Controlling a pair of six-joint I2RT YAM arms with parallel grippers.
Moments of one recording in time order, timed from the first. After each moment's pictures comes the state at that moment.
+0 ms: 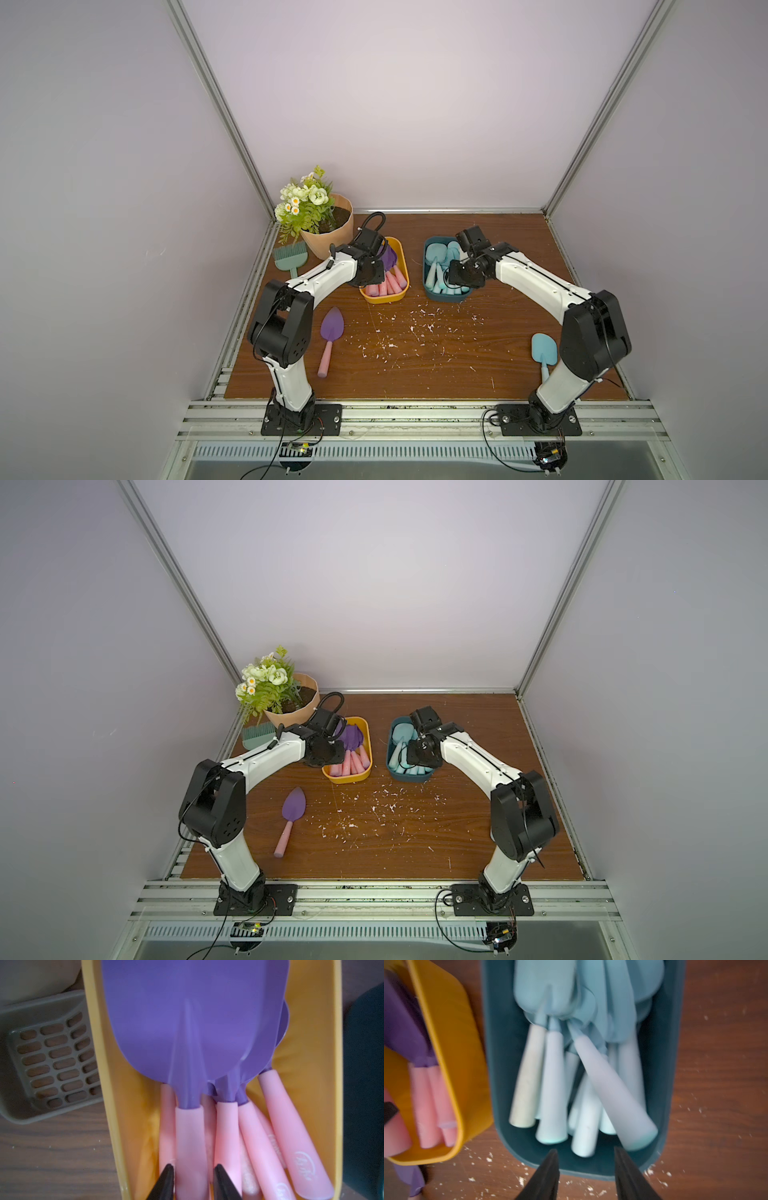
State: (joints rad) left arm -0.42 1.80 1.30 -0.64 -0.04 -0.49; right arm 0.47 1.65 1.27 -0.72 0.09 0.55
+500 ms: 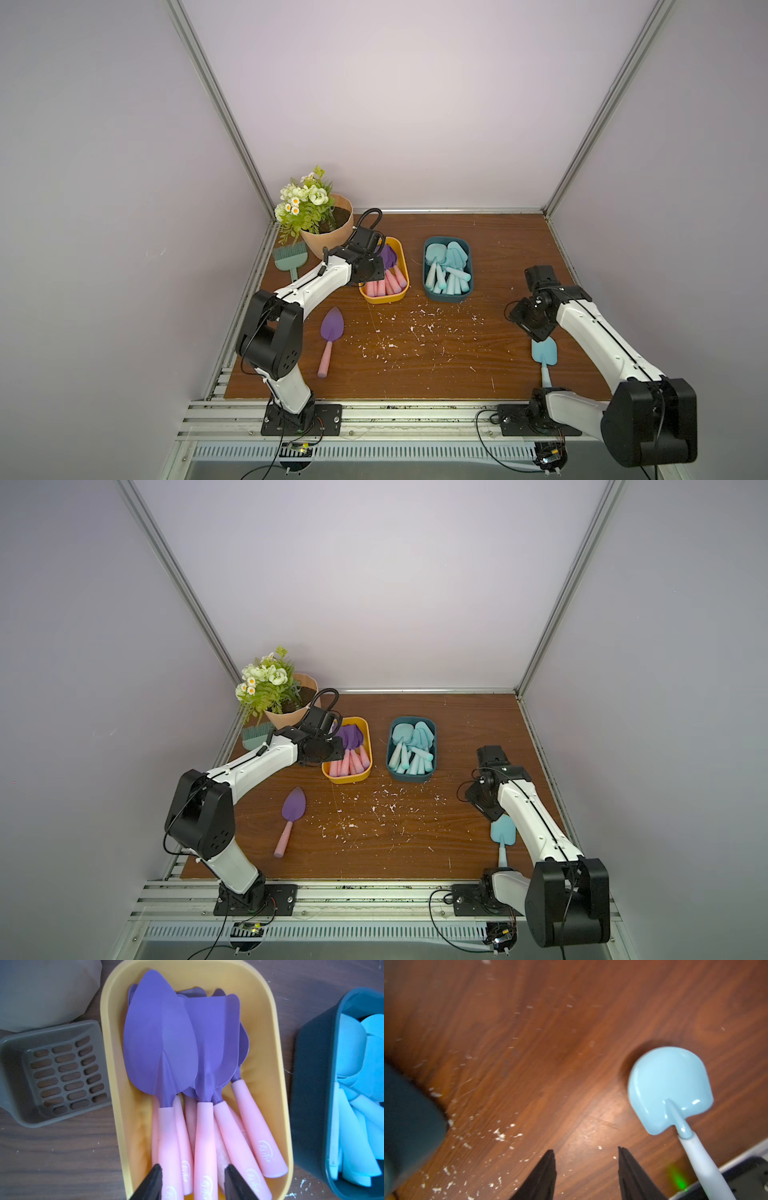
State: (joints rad) left arm -0.42 1.70 1.26 -0.56 -0.01 -0.50; right arm 0.03 1.19 0.81 -0.95 0.12 0.86
